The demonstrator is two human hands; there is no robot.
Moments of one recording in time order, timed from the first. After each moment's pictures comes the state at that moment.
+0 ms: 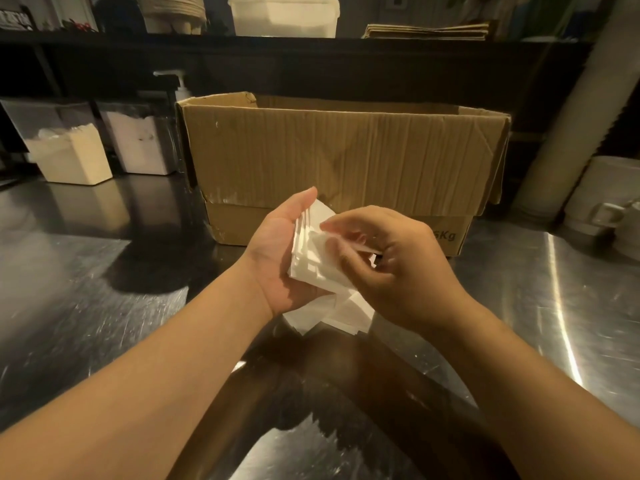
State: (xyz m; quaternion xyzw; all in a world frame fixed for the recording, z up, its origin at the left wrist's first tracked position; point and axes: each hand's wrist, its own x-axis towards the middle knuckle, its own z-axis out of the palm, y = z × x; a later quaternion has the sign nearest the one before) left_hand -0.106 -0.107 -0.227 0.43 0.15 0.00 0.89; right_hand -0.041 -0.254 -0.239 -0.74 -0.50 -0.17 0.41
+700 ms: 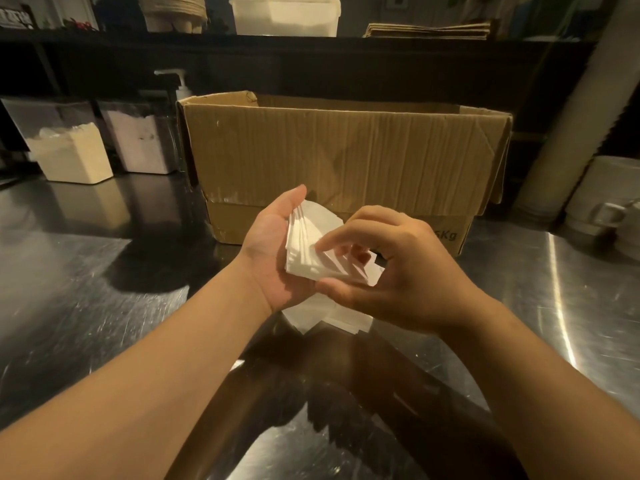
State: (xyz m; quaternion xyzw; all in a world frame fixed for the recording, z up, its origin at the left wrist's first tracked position) left_hand -0.108 -0.106 -0.223 0.43 0.16 0.03 0.89; right_hand -0.035 -0.261 -0.234 -0.73 -0.58 -0.16 0.33
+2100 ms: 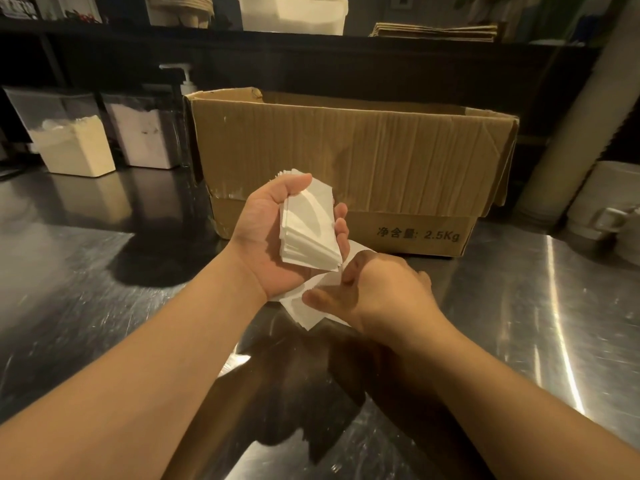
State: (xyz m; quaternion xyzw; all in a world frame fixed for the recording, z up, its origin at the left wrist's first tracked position) left_hand -0.108 -0.088 -0.223 0.36 0.09 0.01 0.93; right_hand -0.059 -0.230 -0.249 -0.94 -0.26 0.04 0.22
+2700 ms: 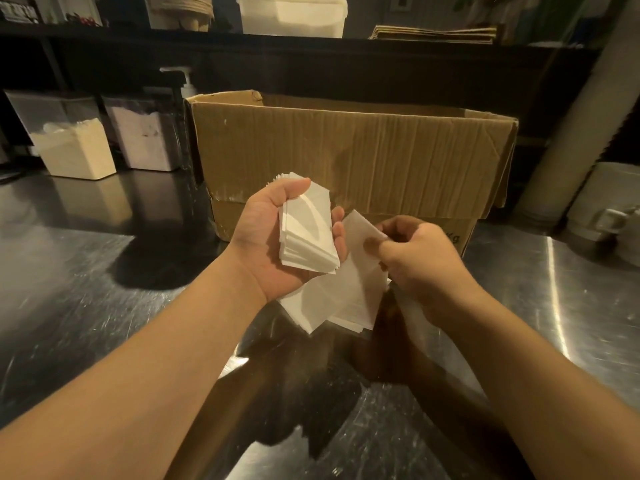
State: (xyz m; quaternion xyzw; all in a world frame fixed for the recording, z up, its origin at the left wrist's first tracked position) left_hand -0.106 -0.083 -0.225 0.35 0.10 0.02 0.93; right_hand -0.024 -0.249 -0.237 -0.80 -0.22 0.08 0.55
